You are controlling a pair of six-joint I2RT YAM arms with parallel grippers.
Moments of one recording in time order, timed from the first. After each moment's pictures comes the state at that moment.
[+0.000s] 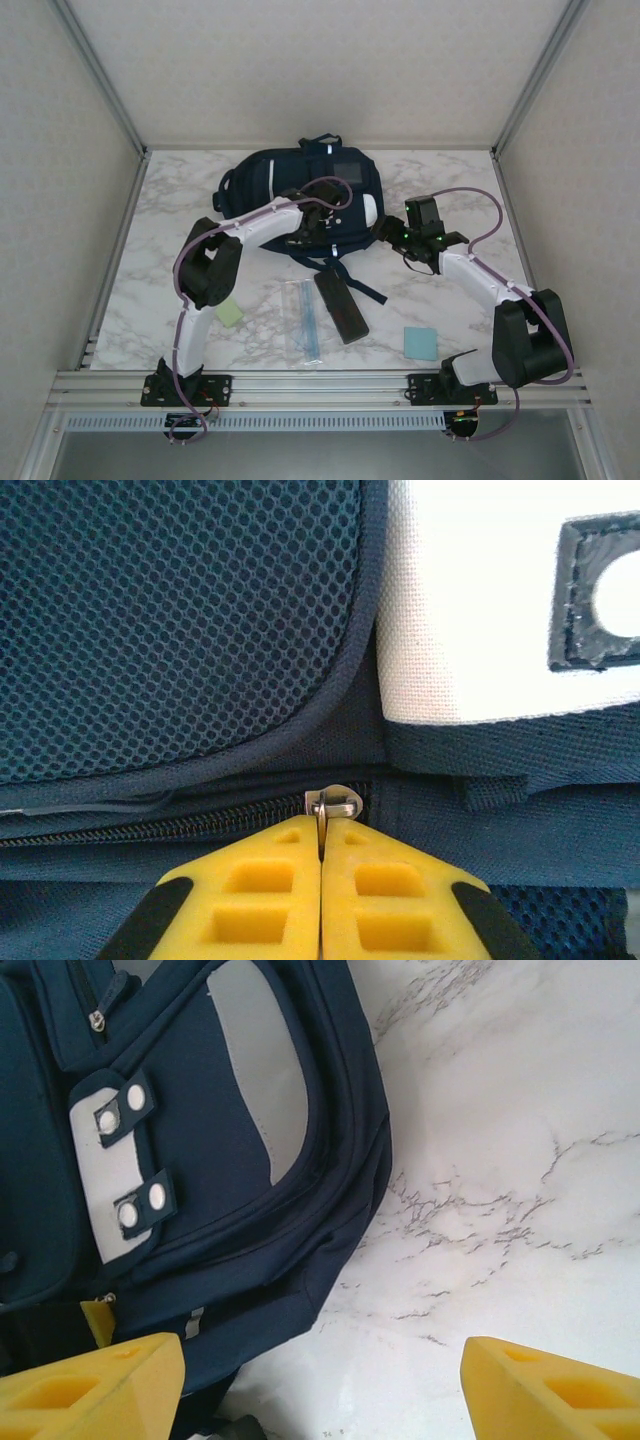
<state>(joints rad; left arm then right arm) -0.71 2.15 1.71 -0.89 -0.19 -0.60 0.35 1.39 0.86 -0.29 -0.12 0.76</state>
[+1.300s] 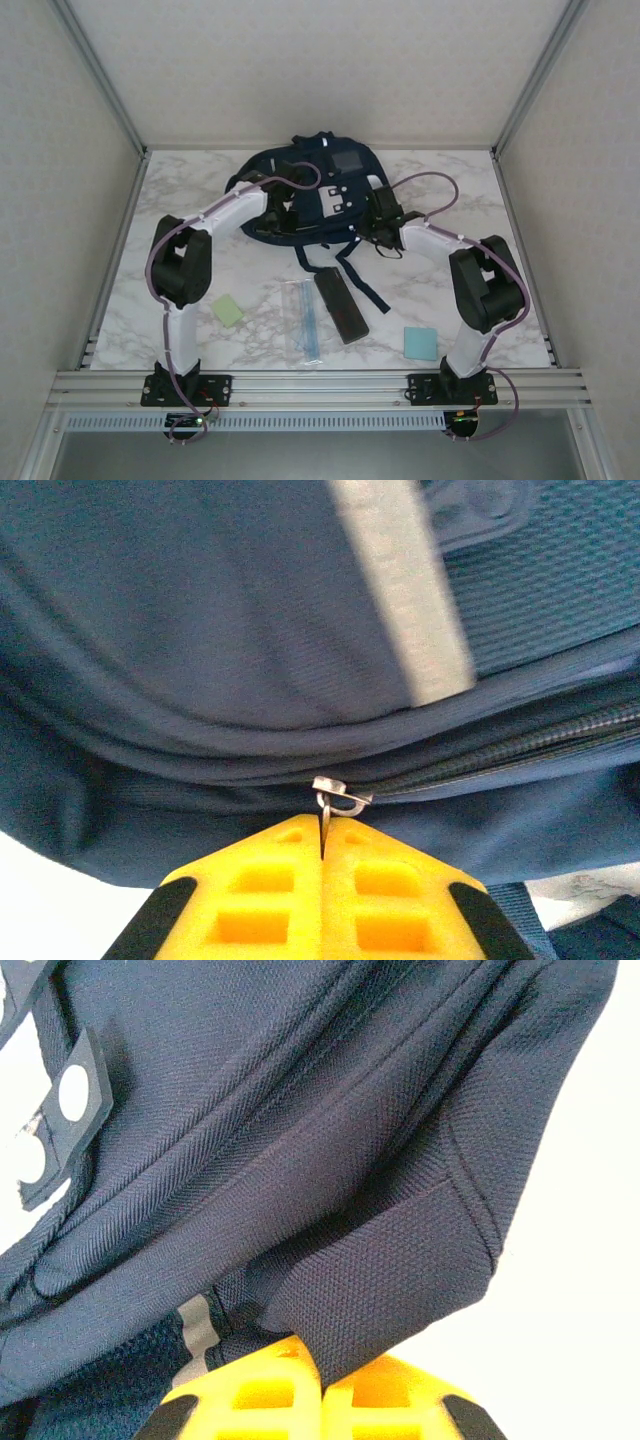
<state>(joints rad) -0.52 2.03 1.66 -0.99 -0.03 -0.39 0.46 1.78 1.13 -0.31 0.06 0.73</state>
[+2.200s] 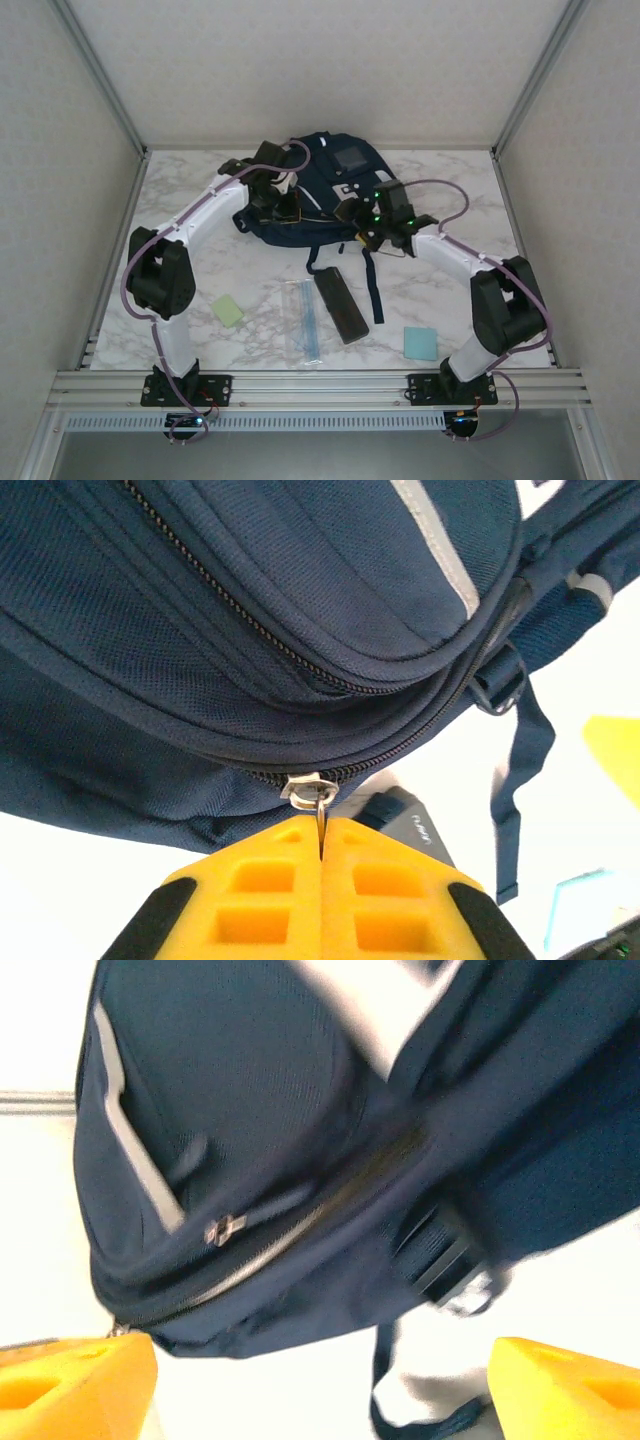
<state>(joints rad) -0.49 1.90 1.70 -0.96 0.32 -0.46 0.50 1.60 1.03 -0.16 -0.30 1.12</state>
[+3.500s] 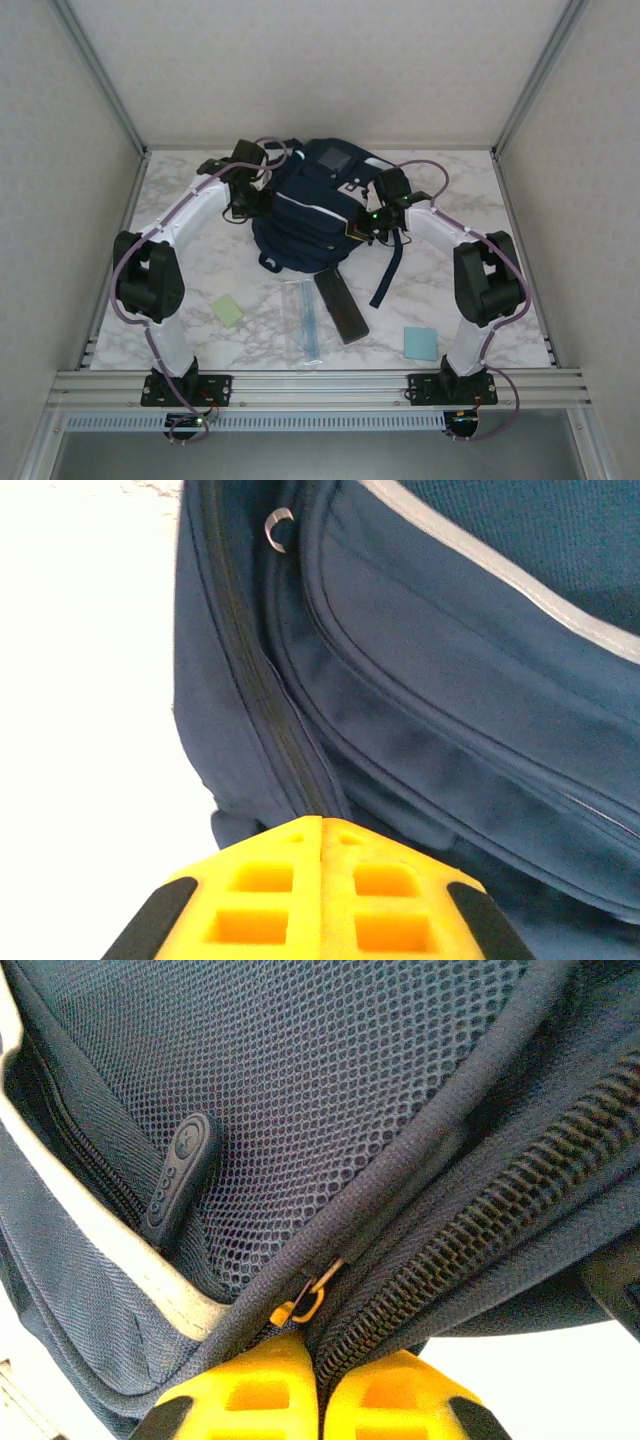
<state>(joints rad) -0.39 1.84 1.62 -0.95 0.10 -0.37 0.41 1.79 1.28 -0.56 -0.46 0.53</state>
